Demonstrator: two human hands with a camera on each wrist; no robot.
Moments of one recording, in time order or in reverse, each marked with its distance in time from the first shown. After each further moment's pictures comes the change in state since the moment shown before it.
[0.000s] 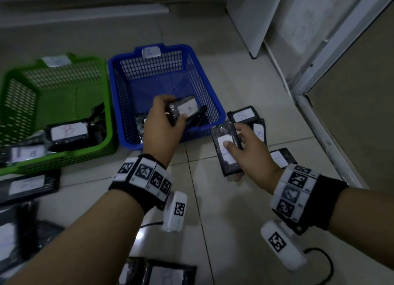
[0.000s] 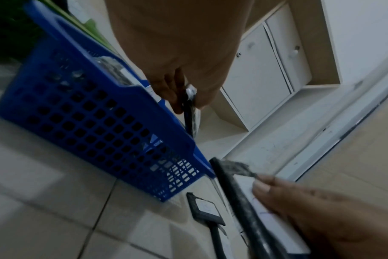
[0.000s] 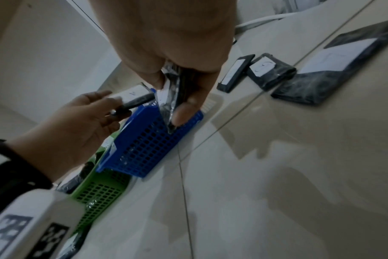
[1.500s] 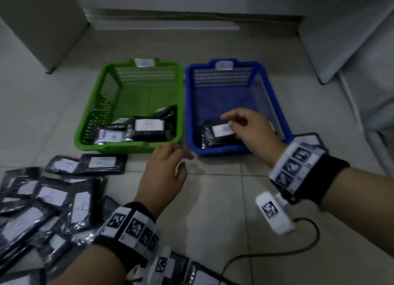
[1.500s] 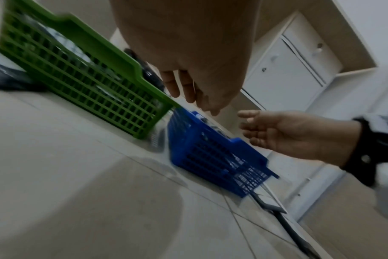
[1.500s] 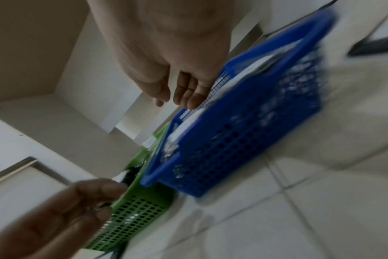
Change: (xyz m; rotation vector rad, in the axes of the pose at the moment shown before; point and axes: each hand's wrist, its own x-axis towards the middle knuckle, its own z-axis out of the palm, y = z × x) left_hand -0.065 -0.080 -0.131 0.540 -0.085 0.198; right_hand 0.072 -0.092 0.112 -0.089 -0.191 -0.258
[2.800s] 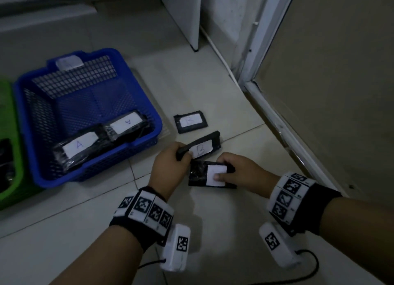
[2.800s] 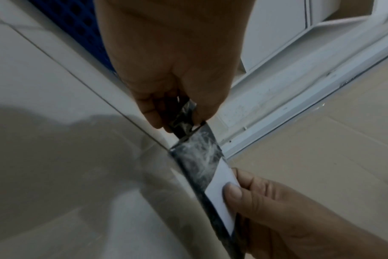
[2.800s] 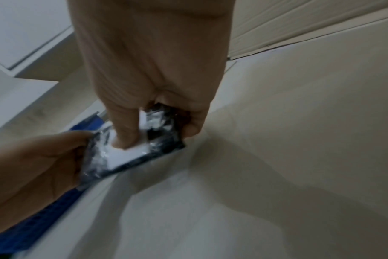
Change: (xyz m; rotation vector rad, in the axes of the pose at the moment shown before) left_hand 0.062 0.205 0.180 -0.436 -0.450 -0.172; right_hand -0.164 0.170 -0.170 -0.154 -0.114 0.377
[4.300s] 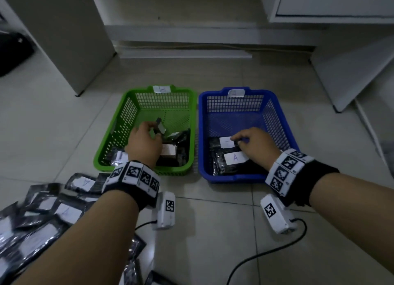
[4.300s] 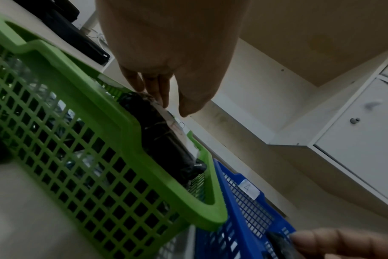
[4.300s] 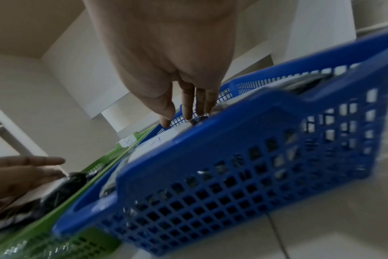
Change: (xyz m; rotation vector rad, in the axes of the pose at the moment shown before) left_hand -0.041 -0.151 -0.315 0.216 0.802 -0.422; right_hand 0.168 -0.251 0.115 -0.279 0.112 -0.358
